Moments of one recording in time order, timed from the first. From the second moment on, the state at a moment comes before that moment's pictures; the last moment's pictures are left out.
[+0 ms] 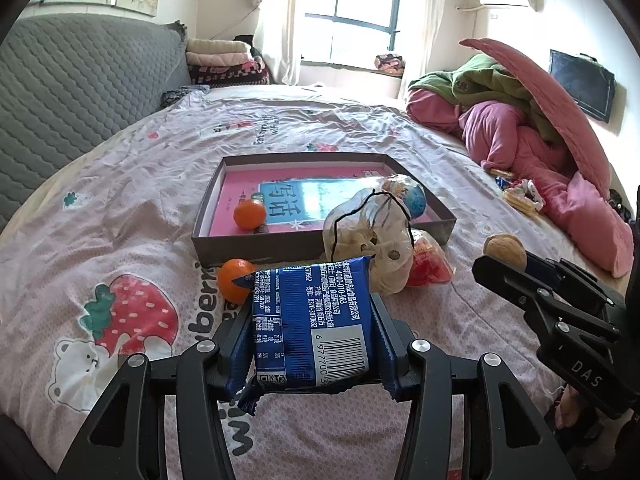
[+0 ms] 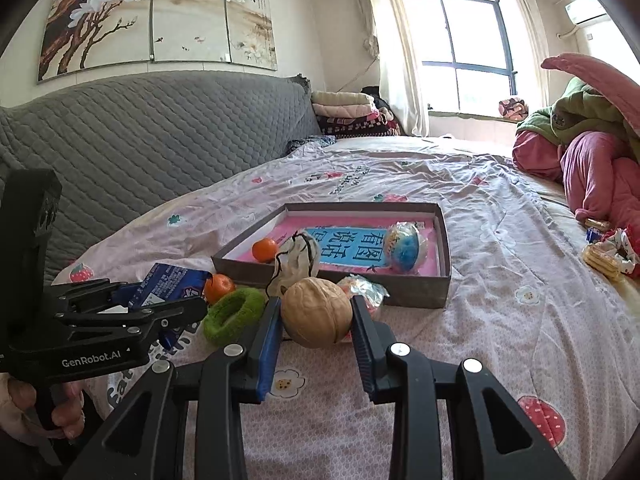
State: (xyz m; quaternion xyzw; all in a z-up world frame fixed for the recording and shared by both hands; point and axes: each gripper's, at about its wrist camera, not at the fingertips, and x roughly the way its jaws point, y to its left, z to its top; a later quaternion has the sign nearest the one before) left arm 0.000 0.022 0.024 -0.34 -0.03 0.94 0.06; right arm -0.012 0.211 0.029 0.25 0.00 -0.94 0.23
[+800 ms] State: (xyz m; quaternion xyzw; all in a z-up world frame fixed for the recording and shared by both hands) left arm -0.017 0.012 0.051 -0.30 -0.03 0.95 0.05; right arm -0.016 0.203 0.038 0.23 0.01 -0.95 0.22
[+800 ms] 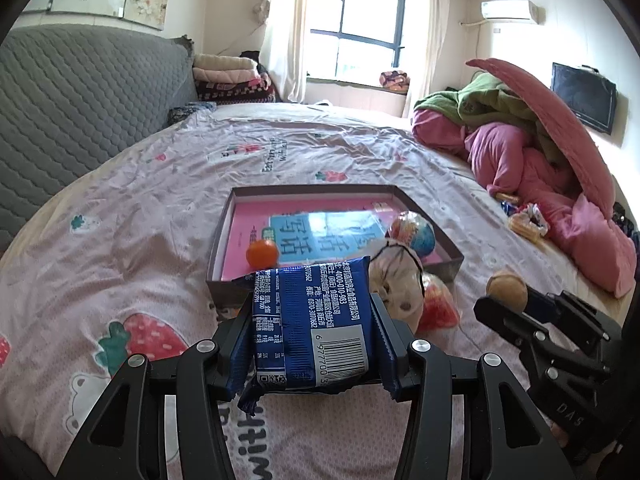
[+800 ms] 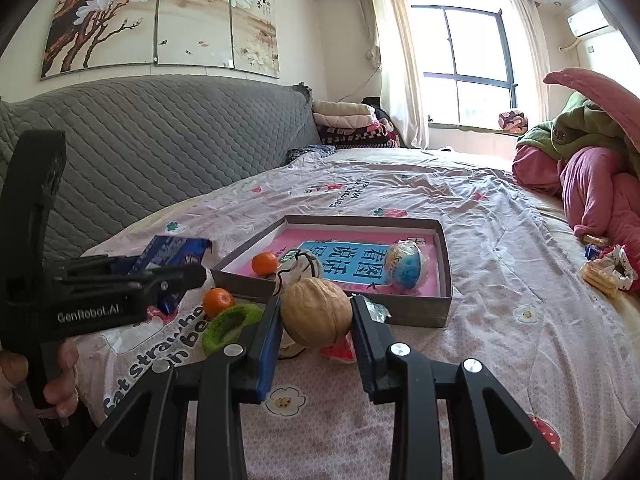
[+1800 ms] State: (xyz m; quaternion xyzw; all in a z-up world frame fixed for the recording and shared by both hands) left arm -0.064 0.003 0.062 -0.30 -0.03 0.95 0.07; right arm -0.055 0.194 0.053 0.22 0.02 -0.95 0.21
